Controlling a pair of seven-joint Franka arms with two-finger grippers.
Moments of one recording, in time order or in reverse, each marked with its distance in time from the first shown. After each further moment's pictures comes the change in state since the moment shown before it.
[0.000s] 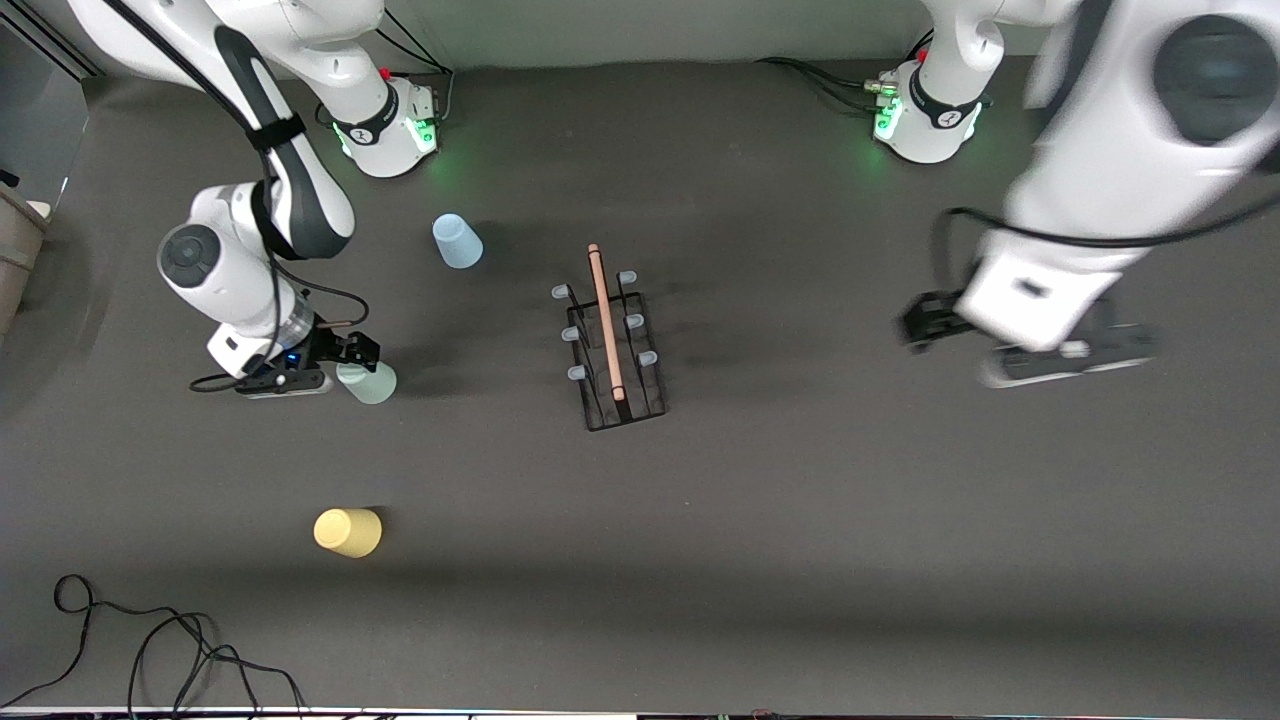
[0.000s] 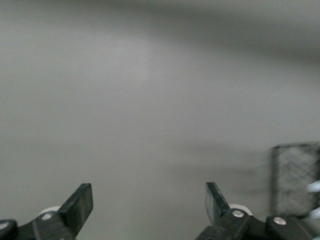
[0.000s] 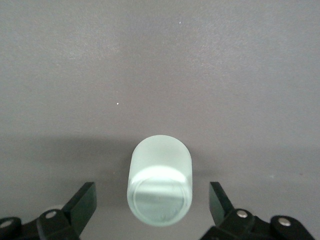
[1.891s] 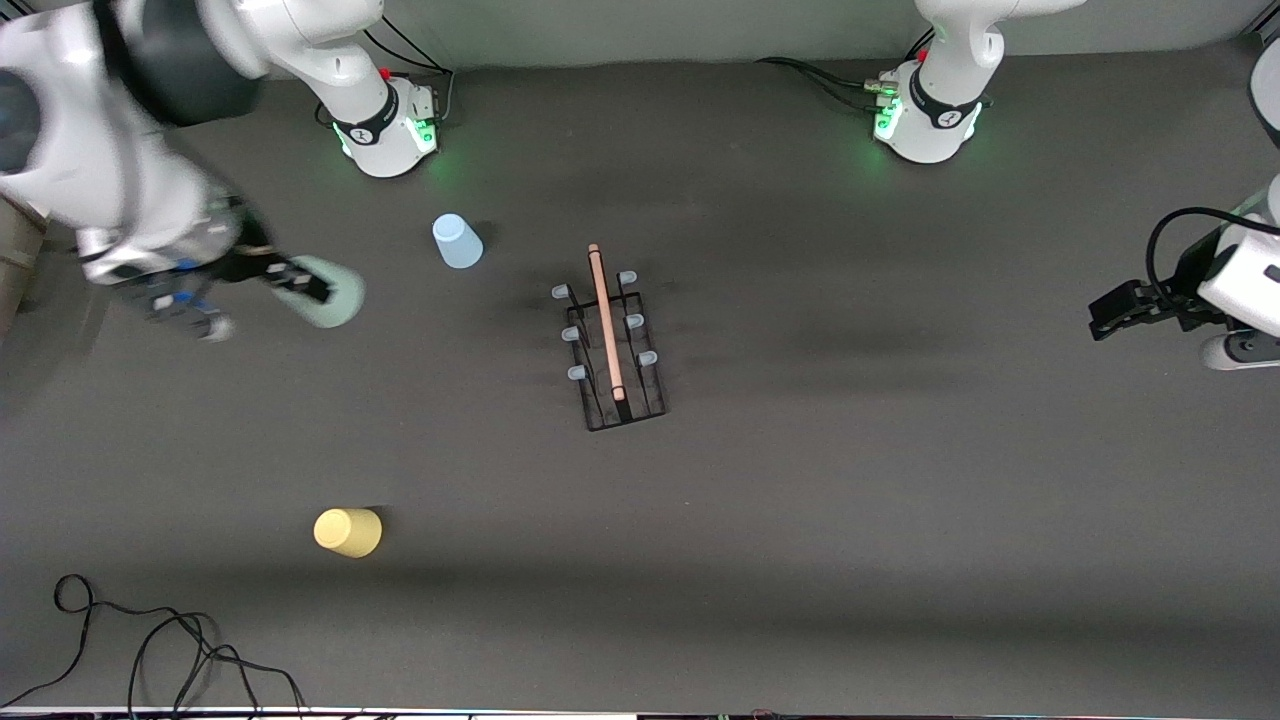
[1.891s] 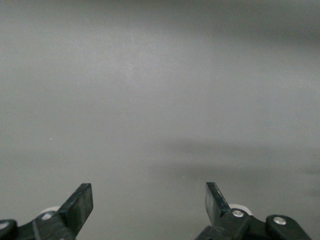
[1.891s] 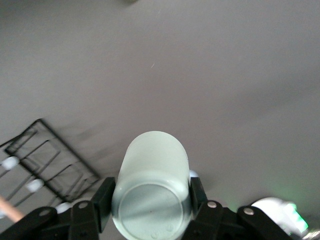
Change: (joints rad) left arm 0.277 -0.179 -0.007 -0.365 -0.024 0.255 0.291; right arm 0.220 -0.225 0.023 0.527 0.051 -0.927 0.829
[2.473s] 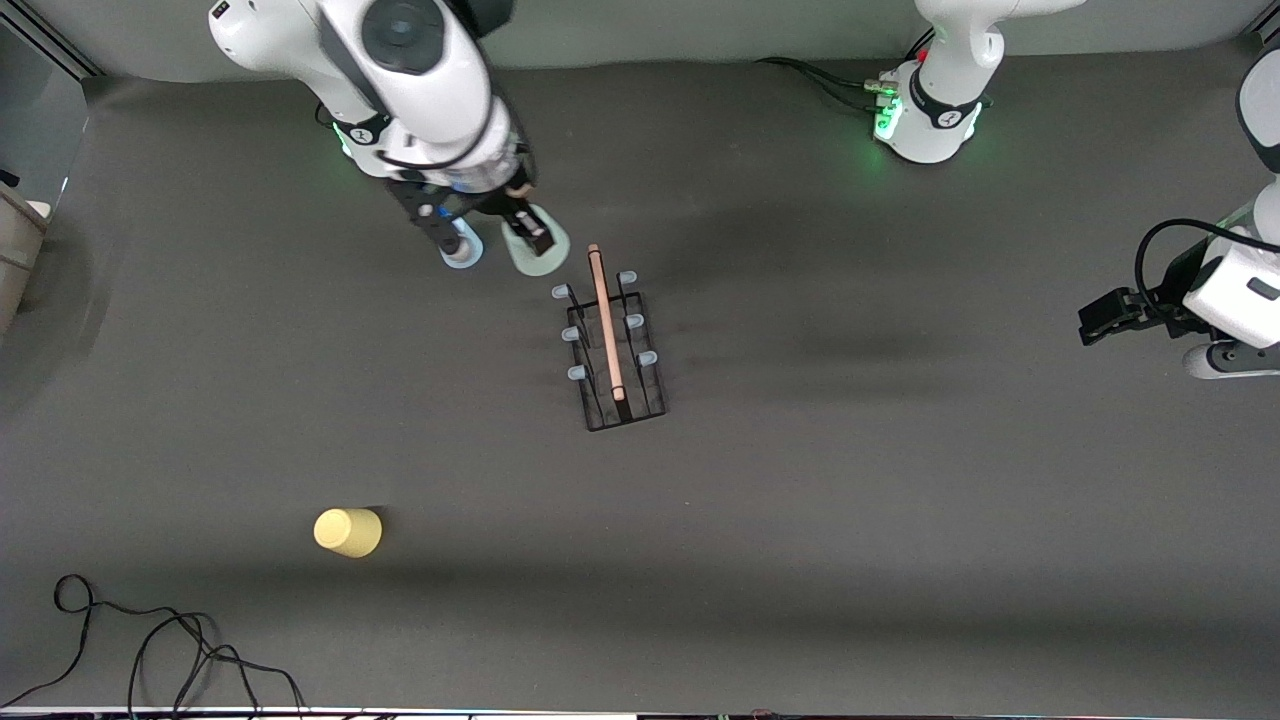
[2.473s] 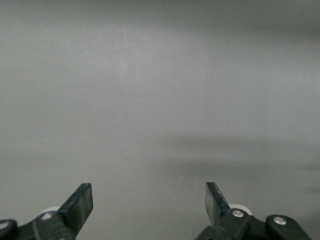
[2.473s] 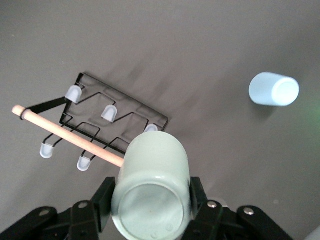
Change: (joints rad) left arm -0.003 0.023 -0.015 0.001 -0.006 0.008 0.006; right arm 0.390 0.111 0.011 0.003 0.043 0.184 0.724
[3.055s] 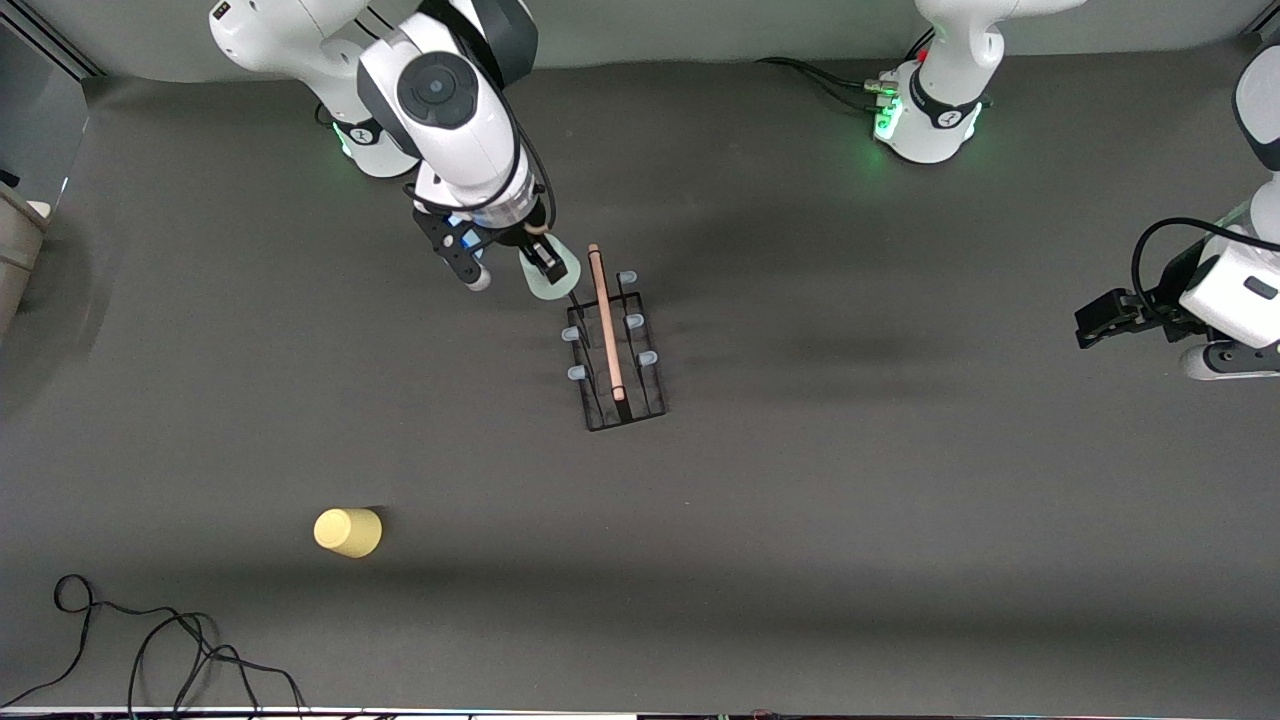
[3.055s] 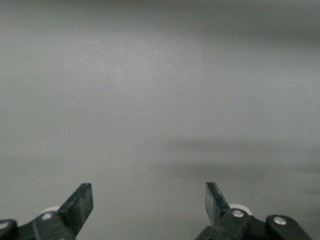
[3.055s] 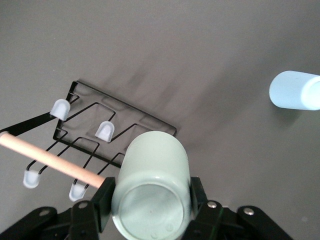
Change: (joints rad) left arm -0.008 0.001 -0.006 0.016 -0.002 0.004 0.000; right arm 0.002 0.032 -0.019 -0.138 0.000 0.201 0.007
